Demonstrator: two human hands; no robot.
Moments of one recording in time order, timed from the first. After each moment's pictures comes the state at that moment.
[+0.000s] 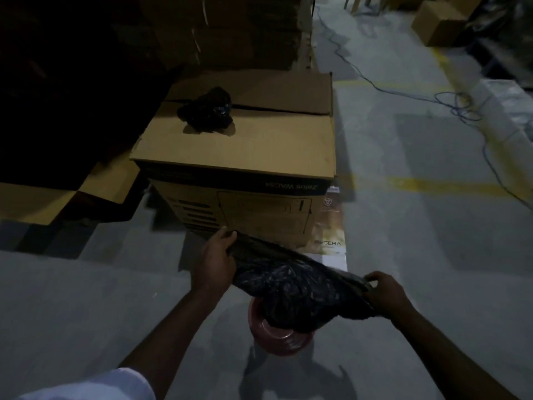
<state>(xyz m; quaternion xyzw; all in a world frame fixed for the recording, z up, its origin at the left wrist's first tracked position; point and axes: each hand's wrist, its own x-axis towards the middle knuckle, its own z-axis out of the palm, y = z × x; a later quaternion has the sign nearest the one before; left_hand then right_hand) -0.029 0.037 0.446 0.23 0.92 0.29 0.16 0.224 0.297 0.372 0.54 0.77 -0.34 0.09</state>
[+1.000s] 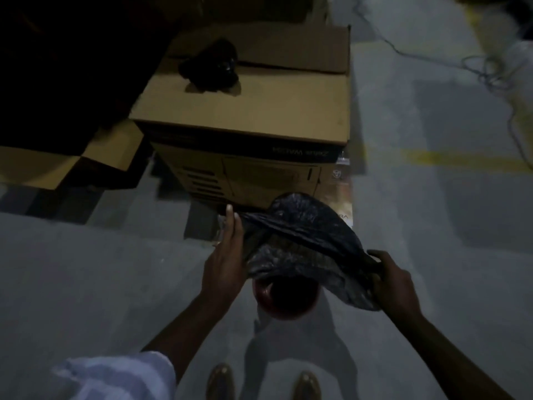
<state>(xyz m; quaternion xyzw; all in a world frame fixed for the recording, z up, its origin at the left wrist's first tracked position) 0.024 -0.001 0.377 0.35 0.92 0.16 0.08 0.267 0.258 0.347 0.44 0.84 -0.32 -0.02</state>
